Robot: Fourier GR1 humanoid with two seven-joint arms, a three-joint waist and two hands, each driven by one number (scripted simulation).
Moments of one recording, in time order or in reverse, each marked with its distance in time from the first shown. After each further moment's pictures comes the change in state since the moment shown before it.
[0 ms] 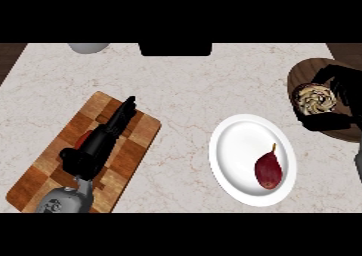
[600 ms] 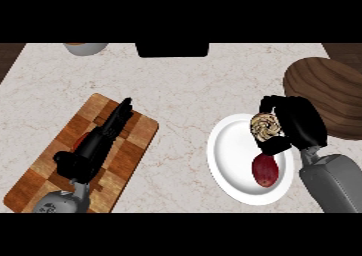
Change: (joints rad) left arm 0.023 0.022 -0.007 -0.026 0.018 0.019 0.006; right arm 0.008 0.058 0.330 0.084 0.225 0.031 0.101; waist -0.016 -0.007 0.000
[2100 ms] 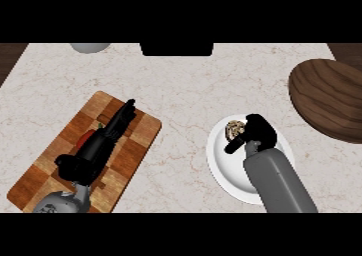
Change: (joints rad) left arm -0.005 0.044 -0.063 -0.004 0.046 0.042 -0.018; right arm -0.094 0.398 -0.156 0.355 -0.109 -0.034 0.800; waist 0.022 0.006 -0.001
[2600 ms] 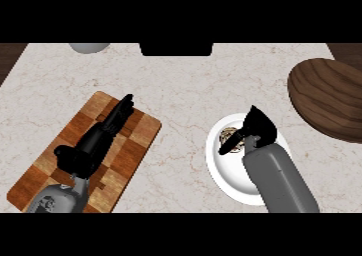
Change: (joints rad) left arm -0.046 0.033 -0.001 0.036 0.038 0.015 0.002; right arm -0.029 -0.007 0.020 -0.062 -0.026 0.052 0.070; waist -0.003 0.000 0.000
